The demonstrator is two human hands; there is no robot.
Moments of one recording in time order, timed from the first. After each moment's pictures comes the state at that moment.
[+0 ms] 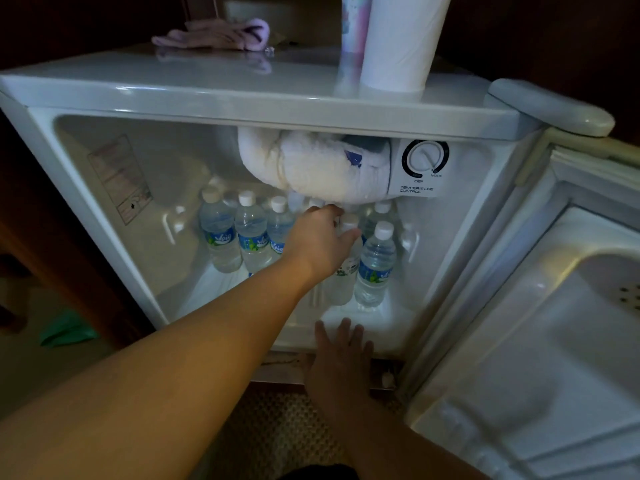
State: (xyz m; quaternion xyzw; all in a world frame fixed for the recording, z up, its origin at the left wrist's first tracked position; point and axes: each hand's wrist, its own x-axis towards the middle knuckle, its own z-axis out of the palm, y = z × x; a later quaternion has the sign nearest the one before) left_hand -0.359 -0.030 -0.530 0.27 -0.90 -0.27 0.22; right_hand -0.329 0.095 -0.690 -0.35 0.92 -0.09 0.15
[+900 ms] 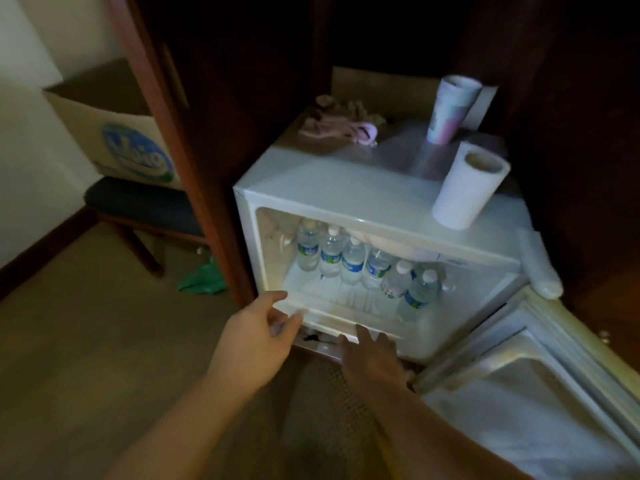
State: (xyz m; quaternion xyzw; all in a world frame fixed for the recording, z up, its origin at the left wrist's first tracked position) left_hand -0.081 0.008 -0.398 0.47 -0.79 -0.35 0.18; right_hand -0.263 0.115 -0.500 -0.35 0.89 -0.08 0.30
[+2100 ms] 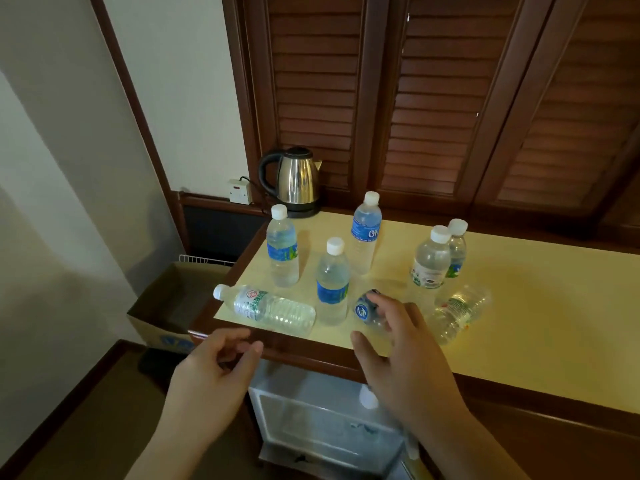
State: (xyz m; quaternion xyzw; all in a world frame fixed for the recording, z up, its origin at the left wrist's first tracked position) left_hand -0.095 0.006 0.157 0.50 -0.73 -0.37 0.28; right_hand -0.313 0.153 0.177 -0.48 0.79 -0.38 0.02
